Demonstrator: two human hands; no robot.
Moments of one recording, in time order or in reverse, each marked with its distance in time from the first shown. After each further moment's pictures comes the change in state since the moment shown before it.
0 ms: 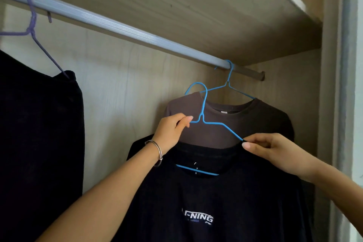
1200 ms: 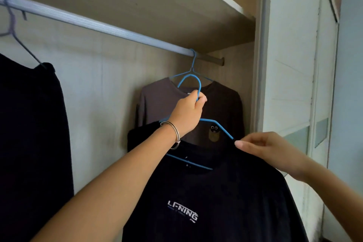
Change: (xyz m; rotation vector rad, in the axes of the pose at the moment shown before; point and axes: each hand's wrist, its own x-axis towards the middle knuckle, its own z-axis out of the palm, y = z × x) left_hand -0.063 0.155 0.030 -0.129 -0.169 0.001; right_hand -0.156 -0.035 -0.028 -0.013 0.102 0.194
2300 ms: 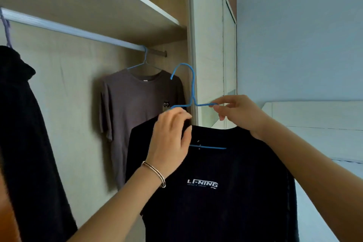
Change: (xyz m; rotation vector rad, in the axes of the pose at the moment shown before) left_hand -0.251 0.096 -0.103 0.105 0.136 0.585; right_hand -0.226 -0.192 0.038 -0.073 0.406 0.222
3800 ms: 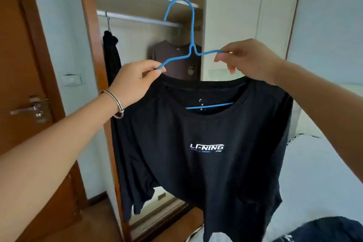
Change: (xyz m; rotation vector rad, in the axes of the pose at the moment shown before) left_hand 0.009 0.458 -0.169 0.175 -0.190 -0.589; right_hand -0.271 -0.008 -0.329 -0.192 -0.241 -0.470
